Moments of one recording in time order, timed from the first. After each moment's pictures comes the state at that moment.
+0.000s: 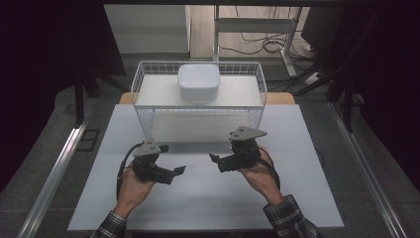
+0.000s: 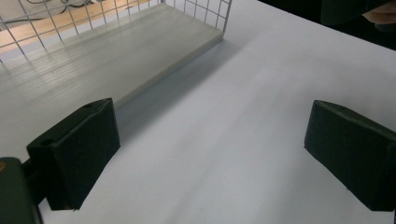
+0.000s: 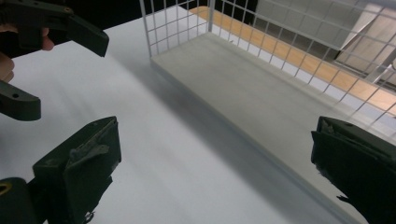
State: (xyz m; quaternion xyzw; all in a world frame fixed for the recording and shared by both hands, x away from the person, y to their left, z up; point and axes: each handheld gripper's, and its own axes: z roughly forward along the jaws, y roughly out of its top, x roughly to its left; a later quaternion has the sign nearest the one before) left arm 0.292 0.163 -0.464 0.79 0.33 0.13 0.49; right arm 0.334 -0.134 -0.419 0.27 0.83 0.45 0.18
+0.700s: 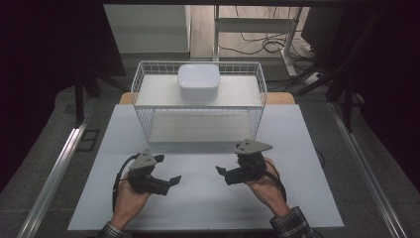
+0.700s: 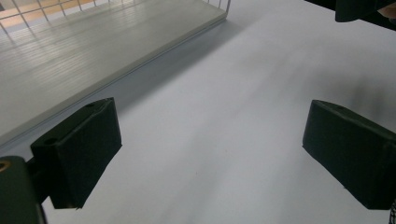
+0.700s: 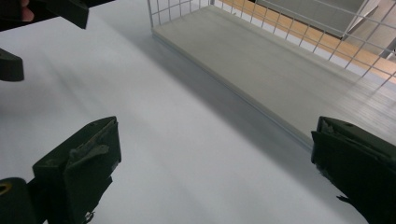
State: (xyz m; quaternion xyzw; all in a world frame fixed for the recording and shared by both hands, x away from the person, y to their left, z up) left arm 0.266 0.173 -0.482 0.79 0.35 0.14 0.48; right arm 0.314 -0.154 -0.443 0.27 0.84 0.43 0.18
